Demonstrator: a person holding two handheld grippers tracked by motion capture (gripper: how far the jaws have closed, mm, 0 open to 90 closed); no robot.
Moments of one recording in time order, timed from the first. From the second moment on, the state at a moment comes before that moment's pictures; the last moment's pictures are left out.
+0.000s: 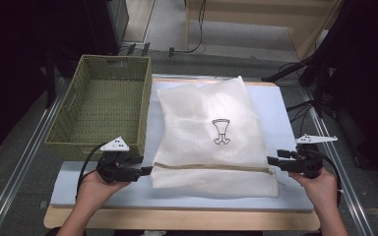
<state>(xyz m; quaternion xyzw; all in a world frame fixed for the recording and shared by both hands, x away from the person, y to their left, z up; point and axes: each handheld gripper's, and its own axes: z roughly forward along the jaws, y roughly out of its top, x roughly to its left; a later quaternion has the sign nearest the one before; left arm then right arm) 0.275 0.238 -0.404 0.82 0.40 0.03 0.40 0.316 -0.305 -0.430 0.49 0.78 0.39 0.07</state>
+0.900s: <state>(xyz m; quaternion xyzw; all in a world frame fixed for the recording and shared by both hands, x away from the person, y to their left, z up) 0.262 0.265 -0.411 0.81 0.44 0.05 0.38 0.351 -0.304 -0.442 0.50 0.77 0.38 0.12</state>
